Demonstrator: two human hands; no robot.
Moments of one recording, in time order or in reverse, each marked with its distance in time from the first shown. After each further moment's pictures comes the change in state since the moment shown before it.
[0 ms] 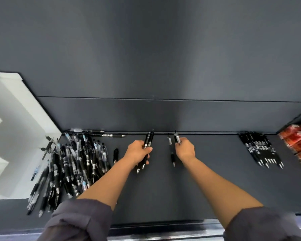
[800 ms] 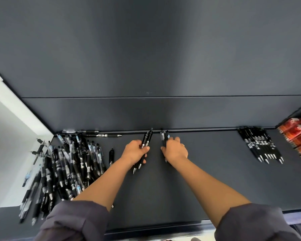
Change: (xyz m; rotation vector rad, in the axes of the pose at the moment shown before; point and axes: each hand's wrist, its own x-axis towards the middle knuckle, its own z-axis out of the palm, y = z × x) left_hand 0.023 -0.011 0.005 0.074 0.009 0.029; right_hand -0.003 -0.011 0.025 -0.467 -0.068 -0.148
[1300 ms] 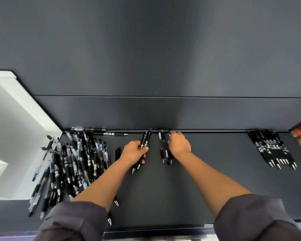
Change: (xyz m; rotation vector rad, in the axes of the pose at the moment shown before) left_hand 0.000 -0.016 -0.016 -0.010 0.045 -0.016; right_hand 0.019 -0.010 -0.009 0.076 0.041 -0.103
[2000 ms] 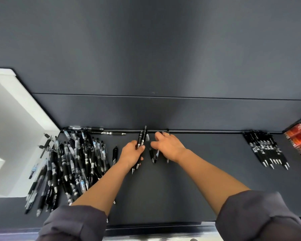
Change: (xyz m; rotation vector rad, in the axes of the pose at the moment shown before) left_hand -0.011 0.000 0.010 -0.102 0.077 0.041; right_hand -0.013 -0.004 -0.012 -0.545 -0.065 -0.735
